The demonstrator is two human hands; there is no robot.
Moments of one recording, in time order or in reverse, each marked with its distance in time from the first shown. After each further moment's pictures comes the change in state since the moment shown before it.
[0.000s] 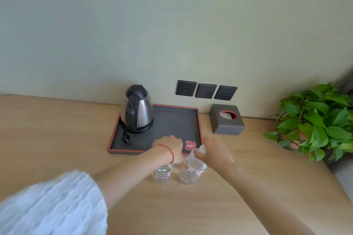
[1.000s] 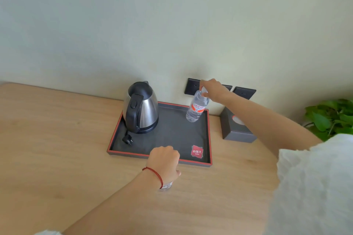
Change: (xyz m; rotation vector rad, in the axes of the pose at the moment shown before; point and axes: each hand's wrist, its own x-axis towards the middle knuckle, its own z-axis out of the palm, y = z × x) left_hand 0.031 -0.028 0.035 -0.006 0.222 -0.018; right_hand 0.216 -0.025 -0.083 -0.129 -0.051 -0.301
